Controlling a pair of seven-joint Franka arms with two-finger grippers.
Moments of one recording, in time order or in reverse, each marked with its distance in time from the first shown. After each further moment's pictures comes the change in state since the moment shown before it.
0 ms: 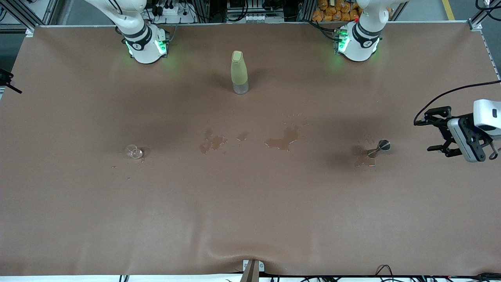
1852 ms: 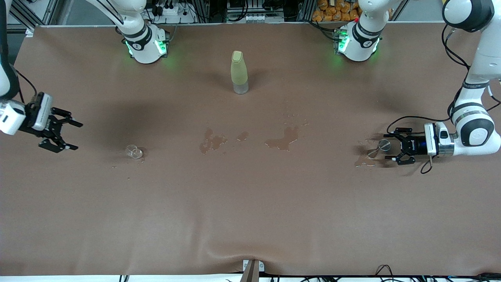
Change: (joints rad) left arm 0.231 0.509 -0.004 -0.084 -0.509 -0.029 1.193; right arm -0.027 0.175 -0.122 -0.490 0.600 0.421 -0.988
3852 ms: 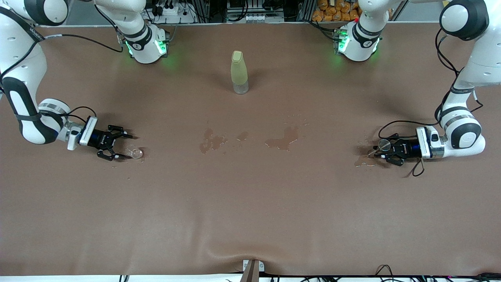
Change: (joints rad) left arm -0.005 0.066 -0.008 0.005 -0.119 -0.002 0.043; right arm -0.050 0.506 -0.022 0.009 0.609 -0.186 -0.411
